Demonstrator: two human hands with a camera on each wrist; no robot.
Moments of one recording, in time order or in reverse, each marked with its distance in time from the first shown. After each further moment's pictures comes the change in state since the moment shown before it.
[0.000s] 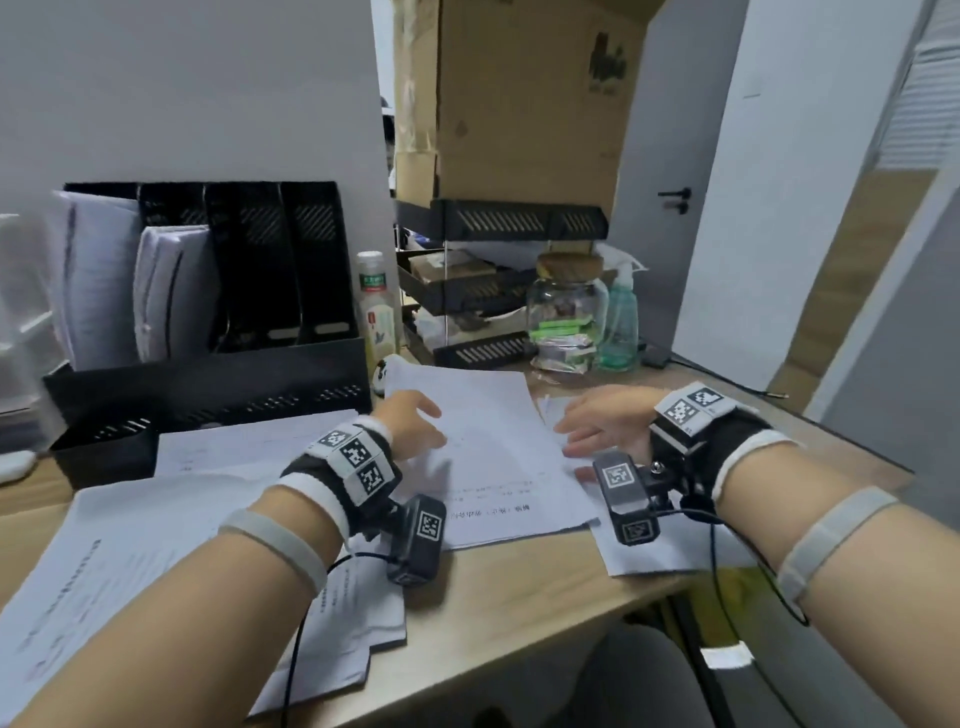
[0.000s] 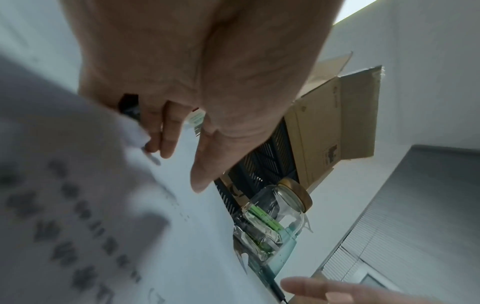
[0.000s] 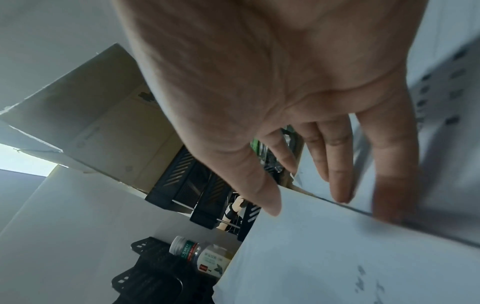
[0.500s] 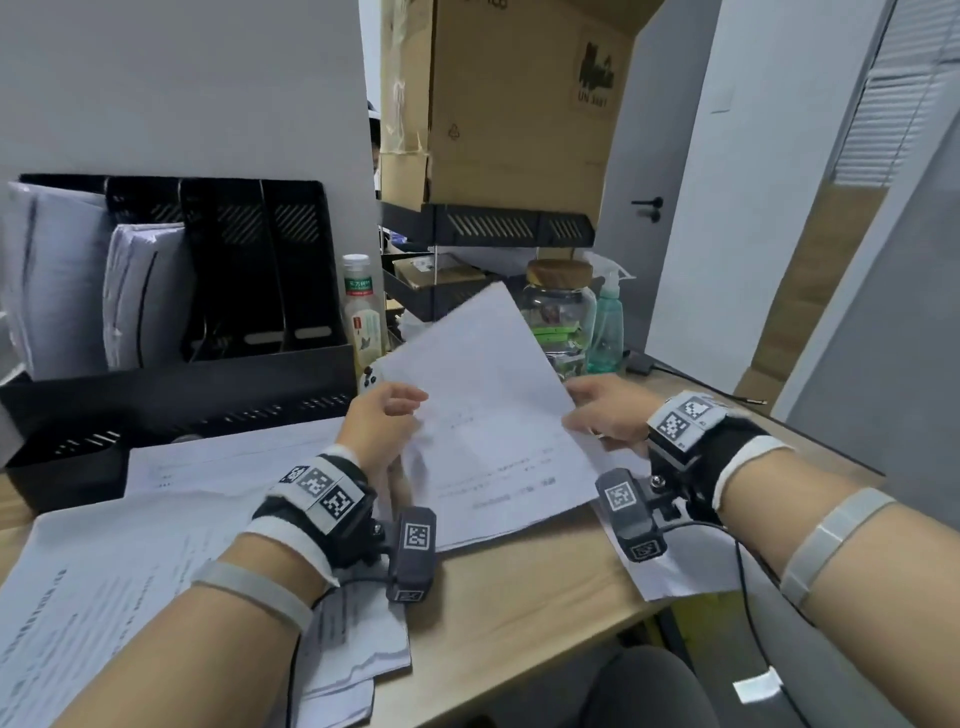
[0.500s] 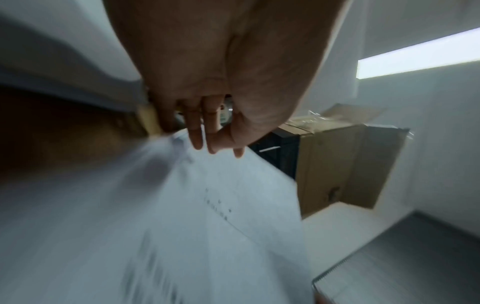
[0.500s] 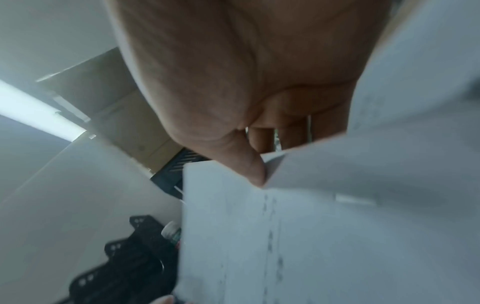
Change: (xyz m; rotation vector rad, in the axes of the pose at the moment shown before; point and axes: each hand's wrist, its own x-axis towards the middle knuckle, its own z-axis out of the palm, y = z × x) left_hand -0.001 -0.017 0.006 -0.655 0.226 0.148; right_hand -0.010 -0.005 -0.001 -0.321 0.173 -0.338
